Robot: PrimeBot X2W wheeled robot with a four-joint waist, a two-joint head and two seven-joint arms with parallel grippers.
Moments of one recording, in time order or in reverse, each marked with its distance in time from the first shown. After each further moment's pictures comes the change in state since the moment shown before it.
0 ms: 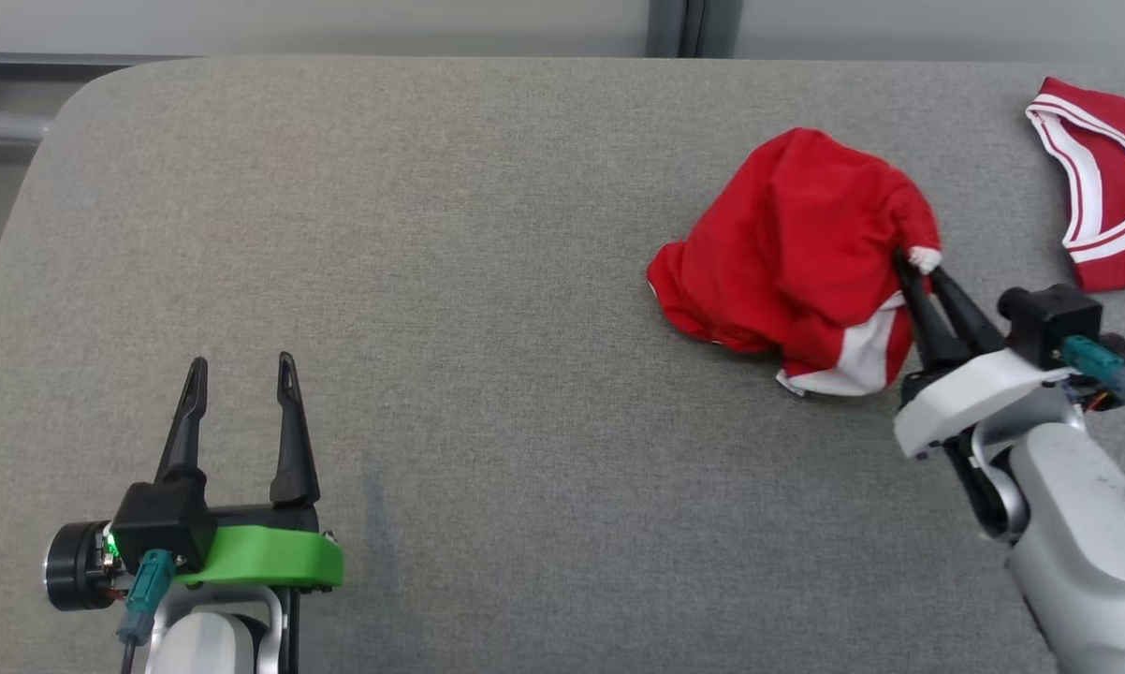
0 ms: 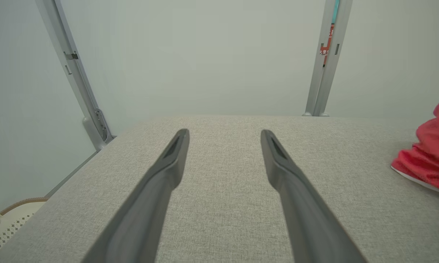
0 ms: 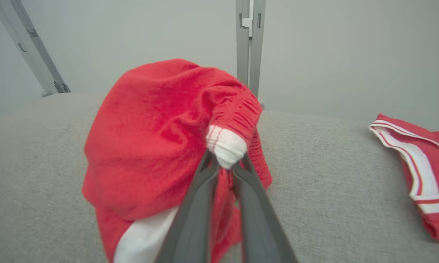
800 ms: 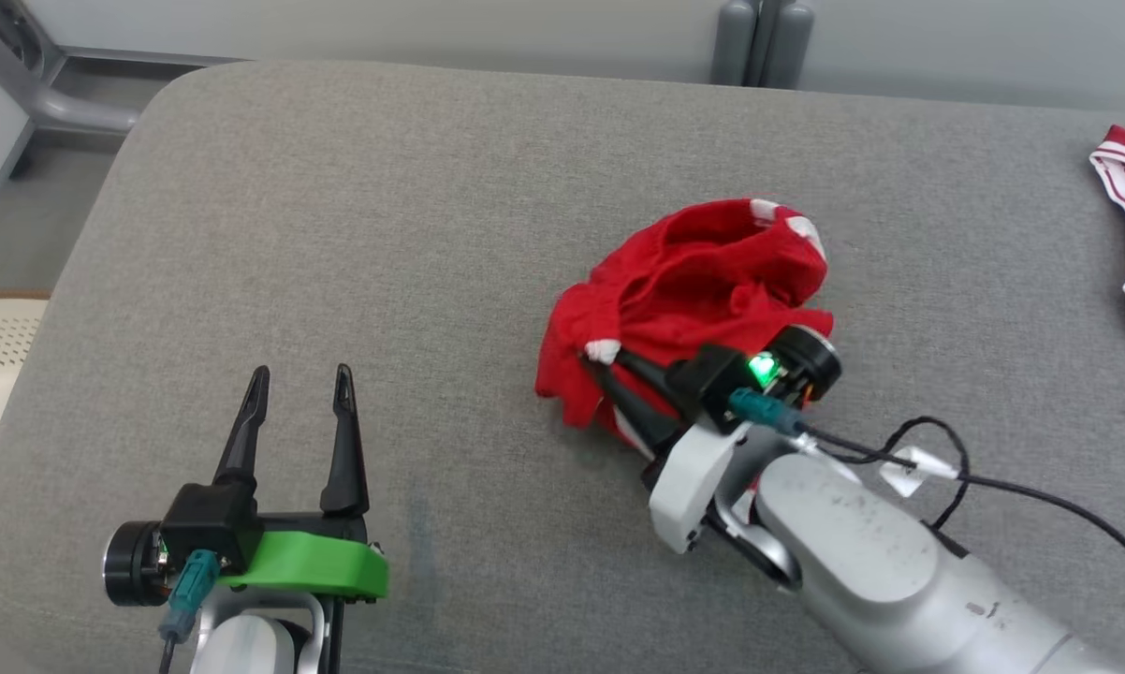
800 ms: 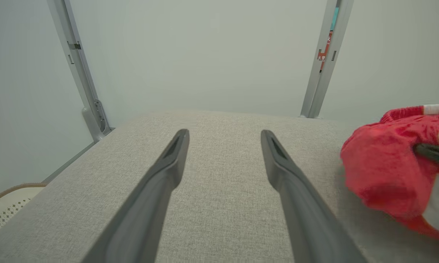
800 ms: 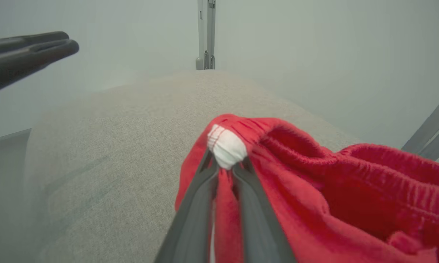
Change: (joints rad) left arm 0.003 -0.001 -0.090 0.026 -0.062 0.003 0.000; right arm -0.180 0.103 0.563 0.020 0.005 0.000 0.047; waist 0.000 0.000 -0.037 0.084
